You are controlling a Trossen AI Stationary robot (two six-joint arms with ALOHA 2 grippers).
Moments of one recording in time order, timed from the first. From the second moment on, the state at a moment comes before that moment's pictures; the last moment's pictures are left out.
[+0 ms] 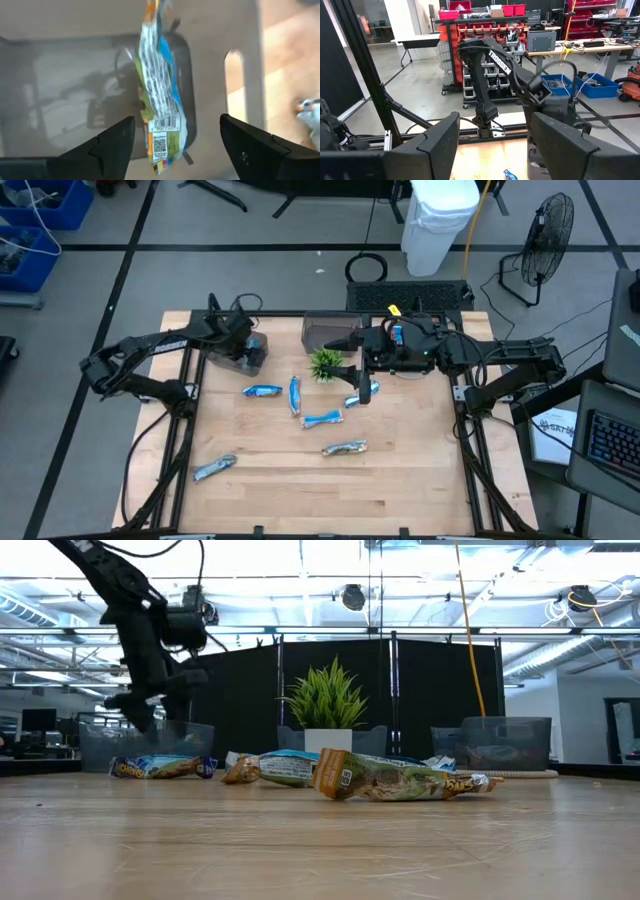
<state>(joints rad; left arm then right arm) 0.72 1.29 0.72 -0.63 0.06 -0.46 0.07 1.39 1.48 -0.17 0.13 0.09</state>
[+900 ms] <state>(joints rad) 0.47 0.98 1.45 -0.68 0.29 -0.09 0.07 1.39 1.48 -0.17 0.13 0.09</state>
